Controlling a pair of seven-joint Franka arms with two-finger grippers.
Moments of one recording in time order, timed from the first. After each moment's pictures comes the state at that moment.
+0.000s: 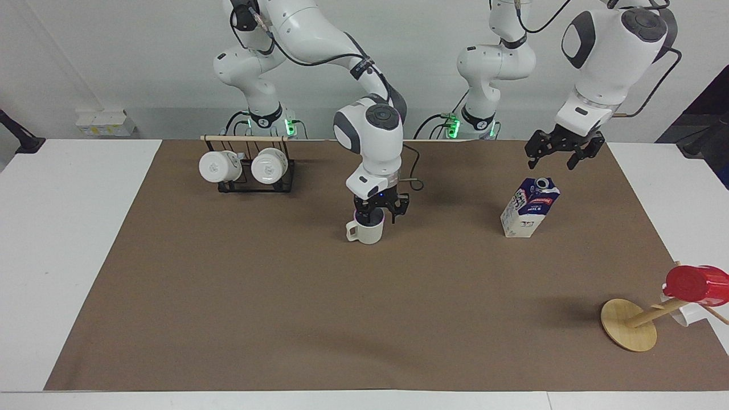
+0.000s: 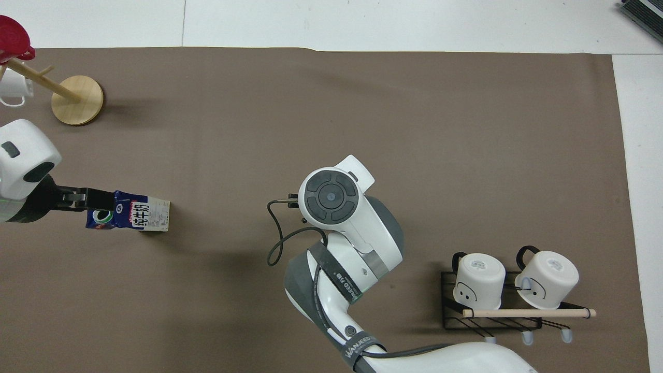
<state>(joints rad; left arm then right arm) -0.09 -0.17 0.00 -1.95 0.00 1.79 0.00 0.73 0.39 -0.10 -1.73 0.02 2.22 0.70</state>
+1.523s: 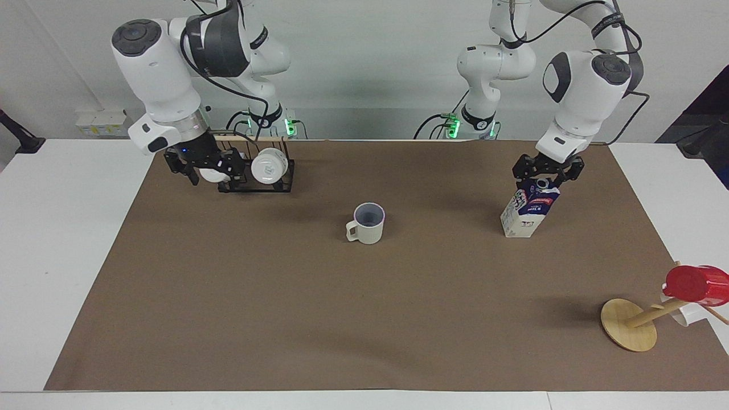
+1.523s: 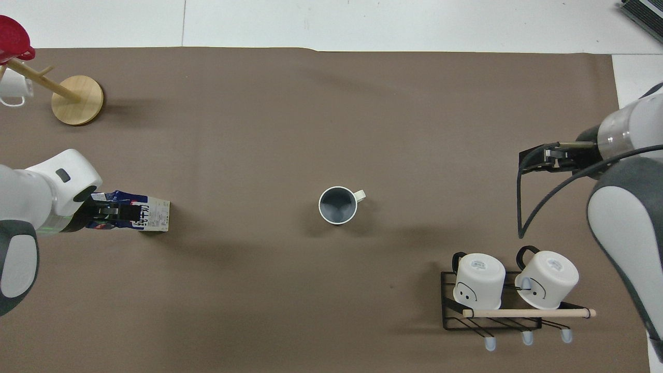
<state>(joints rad) -0.09 -0.18 0.01 -2.20 0.00 2.06 0.04 0.15 0.01 -0.12 -1.72 0.01 1.75 0.13</state>
